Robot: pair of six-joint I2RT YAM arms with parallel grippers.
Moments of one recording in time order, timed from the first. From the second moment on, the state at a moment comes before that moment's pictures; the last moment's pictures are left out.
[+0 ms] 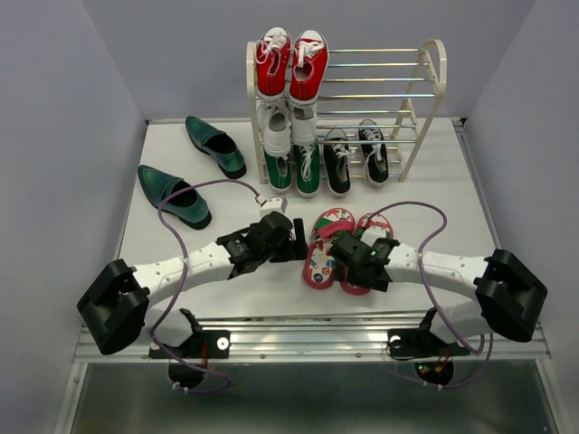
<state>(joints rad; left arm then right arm) -0.91 1.30 0.75 -0.24 -0.23 -0.82 0.92 1.36 0.73 -0.72 0.40 1.15</state>
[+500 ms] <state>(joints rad) -0.91 1.21 0.70 -0.24 -0.26 -0.81 0.97 1.45 0.75 -0.74 0.51 1.35</state>
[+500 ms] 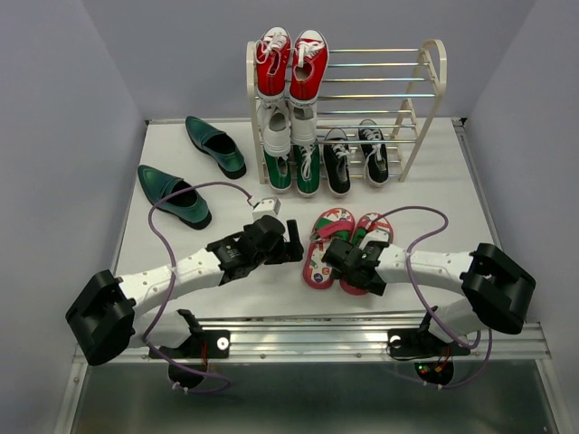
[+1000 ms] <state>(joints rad) -0.91 1.21 0.70 -0.25 -0.26 -0.81 0.96 1.47 0.73 -0.69 0.54 1.34</state>
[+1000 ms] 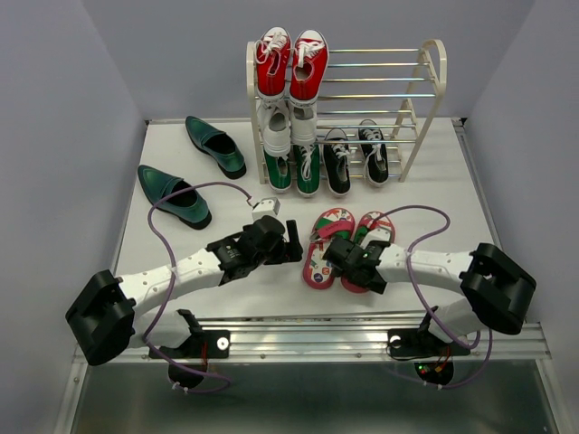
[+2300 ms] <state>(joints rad) -0.91 1.26 0.74 -0.27 -0.28 -0.81 0.89 1.01 0.90 -0.92 0.73 0.83</state>
